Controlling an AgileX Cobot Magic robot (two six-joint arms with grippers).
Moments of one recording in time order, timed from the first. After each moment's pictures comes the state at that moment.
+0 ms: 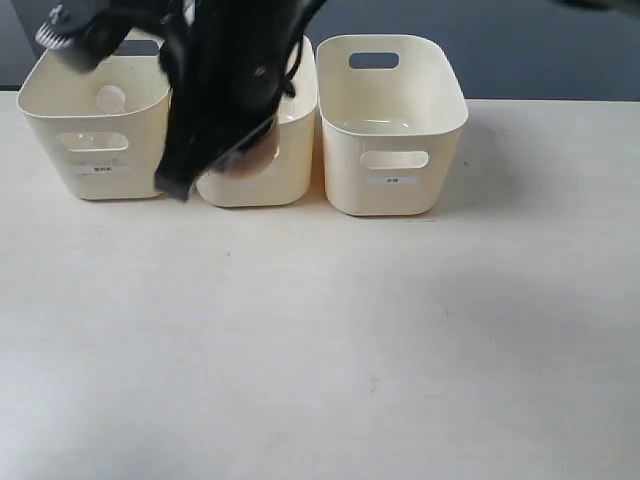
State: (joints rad) left arm 0.10 0.01 0.00 0.04 0.24 -0.15; right arm 0.91 1.92 -1.90 -0.04 1.22 -0.39
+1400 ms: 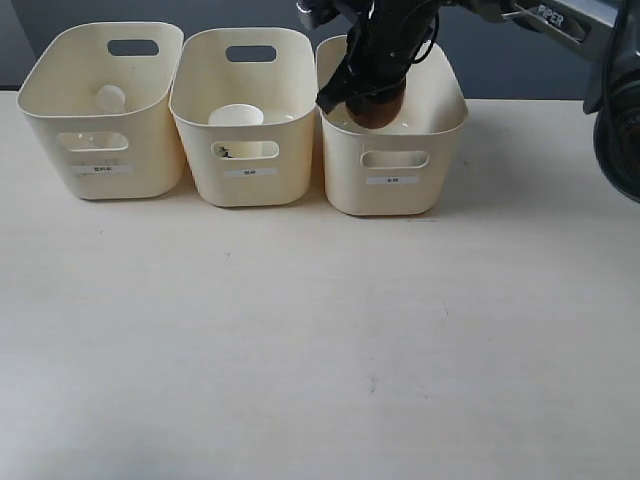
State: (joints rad) left arm 0.10 0.01 0.00 0.04 0.24 -0.15; right arm 0.42 2.32 -2.16 0.05 1.05 -0.41
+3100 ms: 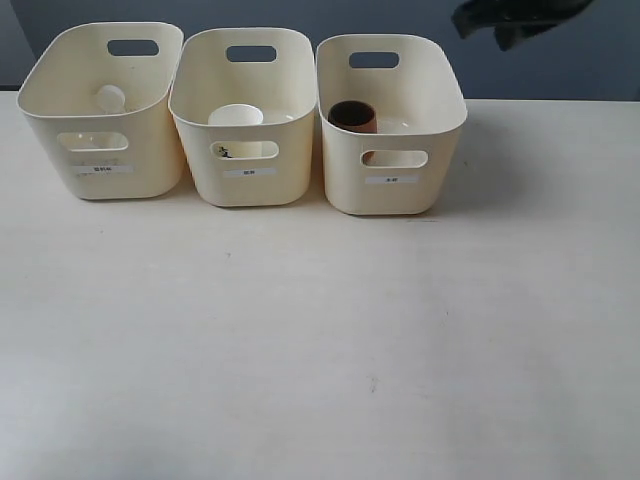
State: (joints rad) left arm 0.10 0.01 0.00 0.04 0.24 -0.15; right arm 0.25 1.72 -1.58 -0.07 0.92 -0.19
